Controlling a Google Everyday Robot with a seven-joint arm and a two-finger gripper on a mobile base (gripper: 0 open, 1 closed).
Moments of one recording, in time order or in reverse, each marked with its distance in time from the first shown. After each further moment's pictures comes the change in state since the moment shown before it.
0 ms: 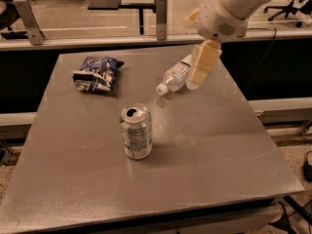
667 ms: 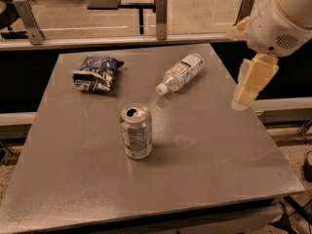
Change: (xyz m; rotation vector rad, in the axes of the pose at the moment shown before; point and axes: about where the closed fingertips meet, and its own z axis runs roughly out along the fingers) arm 0.061 0.072 -0.070 0.026 0.153 0.127
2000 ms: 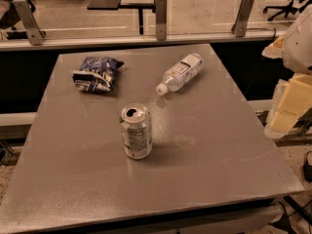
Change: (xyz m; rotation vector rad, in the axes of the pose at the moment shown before) arm 0.046 0.058 -0.033 -0.019 0.164 0.152
